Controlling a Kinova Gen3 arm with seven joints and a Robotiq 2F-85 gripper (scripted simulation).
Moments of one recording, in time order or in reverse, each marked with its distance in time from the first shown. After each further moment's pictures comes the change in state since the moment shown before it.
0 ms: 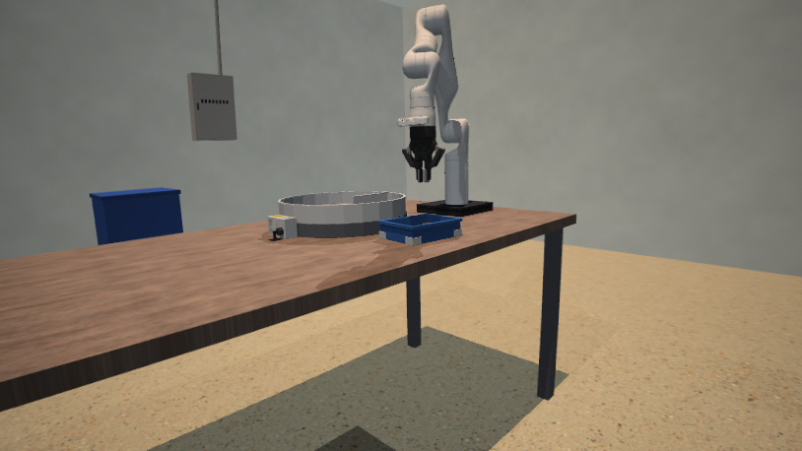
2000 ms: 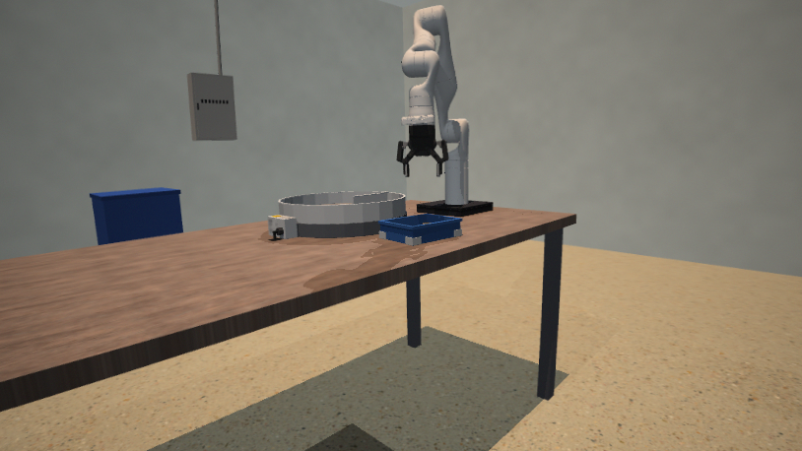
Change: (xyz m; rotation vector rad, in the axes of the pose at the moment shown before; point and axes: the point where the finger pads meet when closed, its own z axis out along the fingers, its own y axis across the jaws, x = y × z) arm 0.004 0.001 -0.003 -0.002 0.000 -0.257
